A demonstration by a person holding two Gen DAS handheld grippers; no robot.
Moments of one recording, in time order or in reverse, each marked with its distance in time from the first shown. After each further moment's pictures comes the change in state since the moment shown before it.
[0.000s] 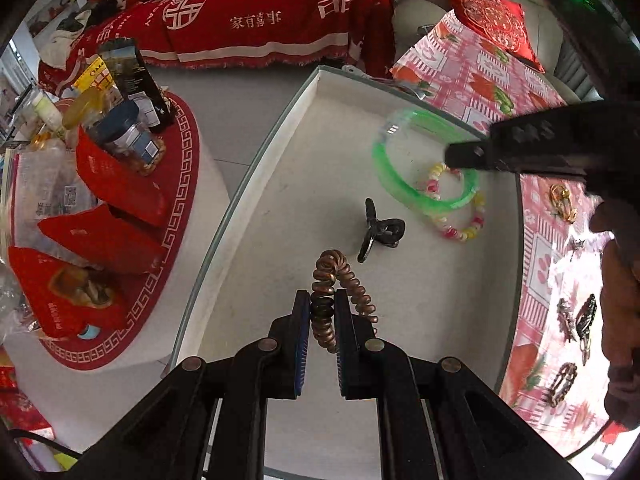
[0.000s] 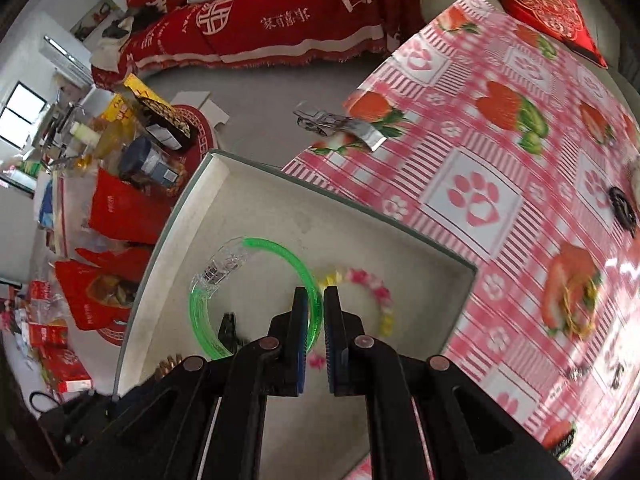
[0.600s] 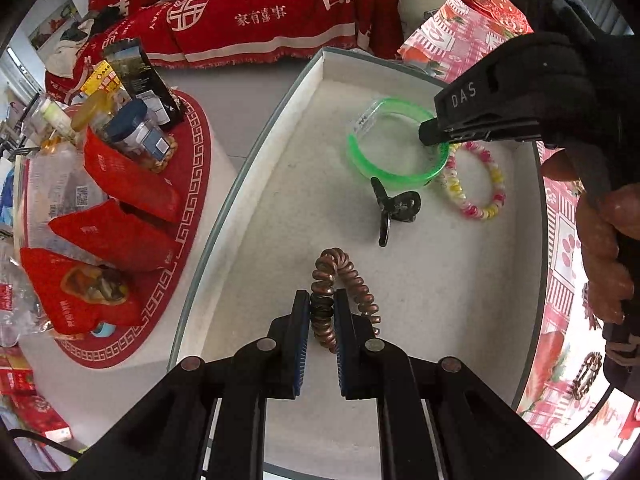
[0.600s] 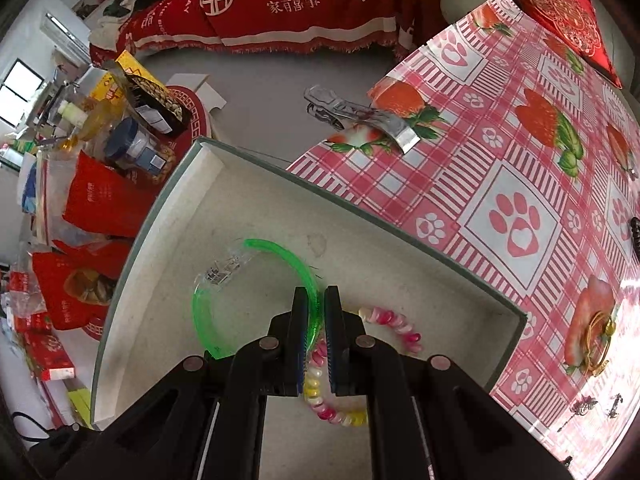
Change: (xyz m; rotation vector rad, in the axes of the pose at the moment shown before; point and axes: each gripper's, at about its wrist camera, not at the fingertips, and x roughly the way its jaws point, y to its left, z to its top) left arm 0.008 -0.004 -0.010 0.030 0.022 0.072; right arm 0.036 0.014 0.013 -0.053 0.034 -0.038
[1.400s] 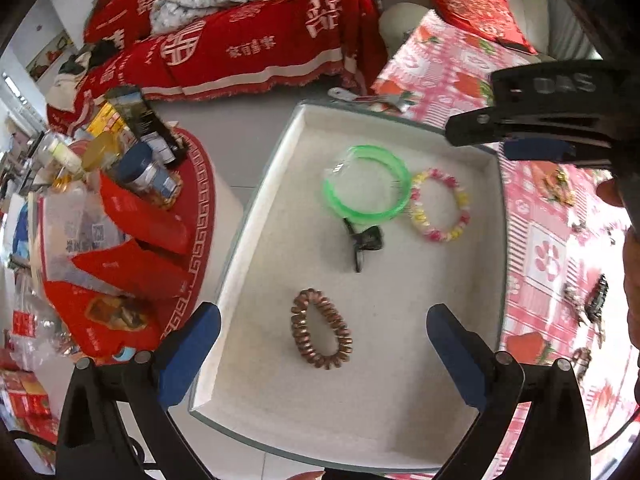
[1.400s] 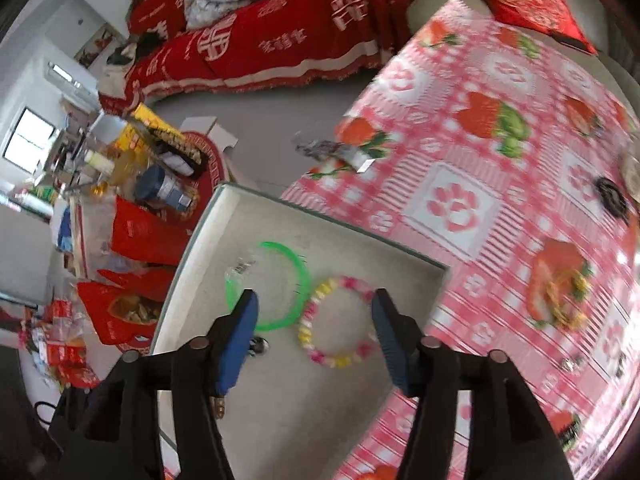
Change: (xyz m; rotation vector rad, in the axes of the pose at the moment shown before) left arm -0.042 -0.021 0.011 0.079 -0.070 0.014; right arm -0.080 -0.042 -0.028 0.131 -0.110 0.094
